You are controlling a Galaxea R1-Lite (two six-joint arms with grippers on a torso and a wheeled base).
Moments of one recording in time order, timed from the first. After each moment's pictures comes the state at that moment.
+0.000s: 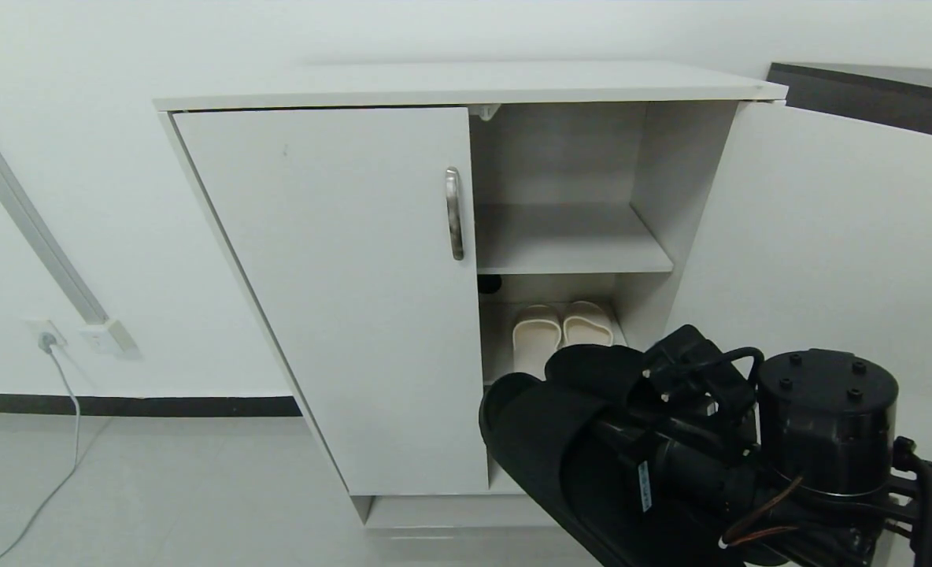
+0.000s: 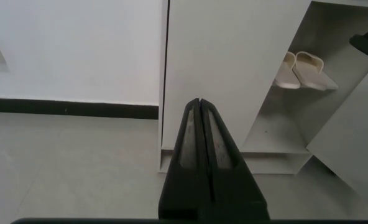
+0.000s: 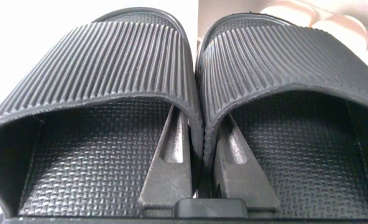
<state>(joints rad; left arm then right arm) 0.00 0.00 0.00 0.00 0.01 -0.10 0.84 1.64 -0.55 -0.82 -0.20 0.05</state>
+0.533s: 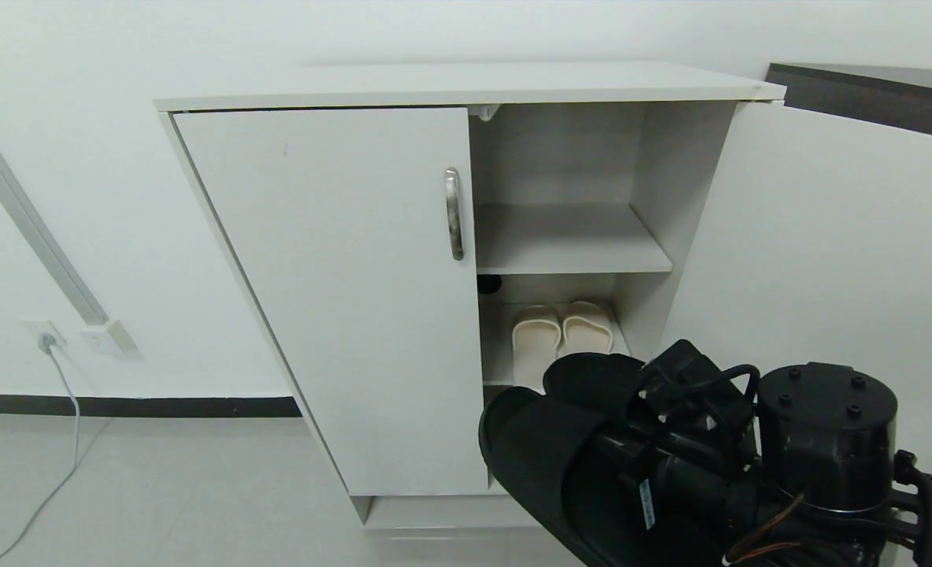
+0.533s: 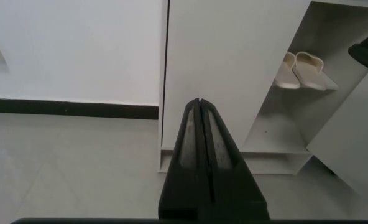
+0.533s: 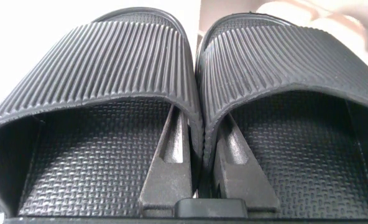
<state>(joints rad) 0.00 0.00 0.00 0.00 0.01 -0.10 0.86 1.64 -0.52 -0.84 -0.19 0.01</state>
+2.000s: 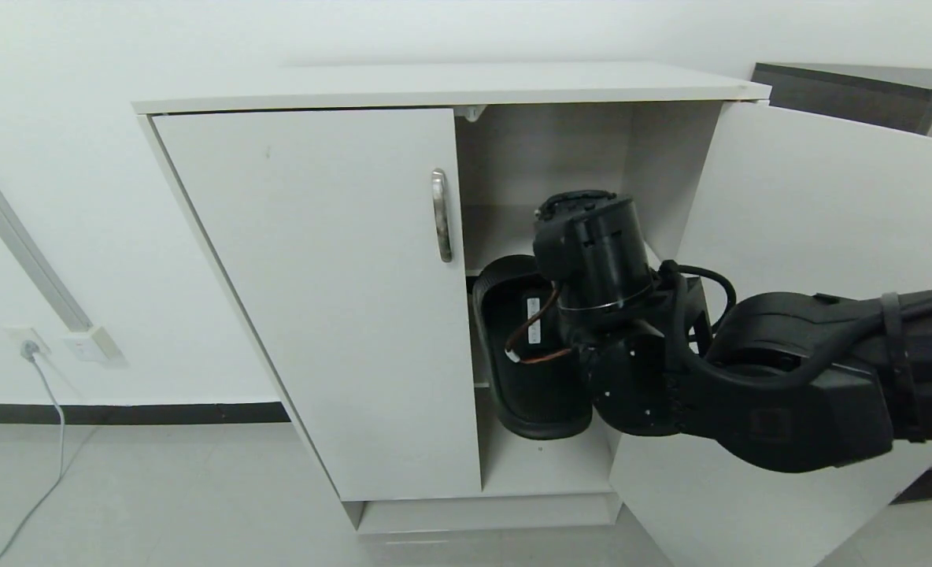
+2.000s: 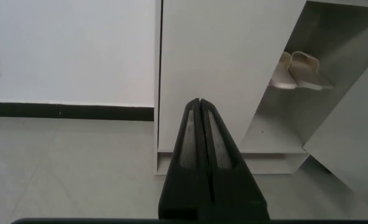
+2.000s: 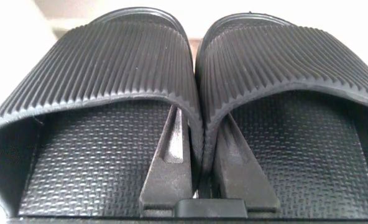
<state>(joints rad) 0.00 0.00 0.00 0.00 0.01 -0.10 0.92 1.91 -1.41 -0.16 -0.84 0.26</state>
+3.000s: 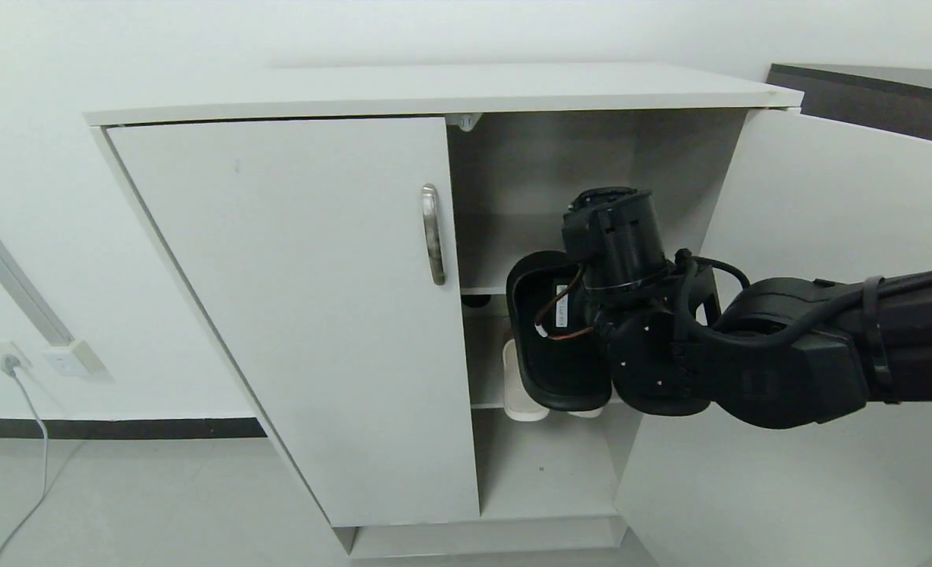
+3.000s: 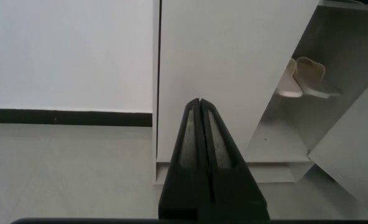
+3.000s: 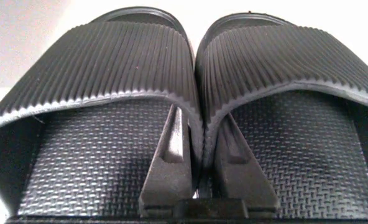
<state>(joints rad) 0.00 0.00 0.00 0.00 0.01 -0.10 0.84 1.93 -1.41 -0.16 -0.83 0.27</state>
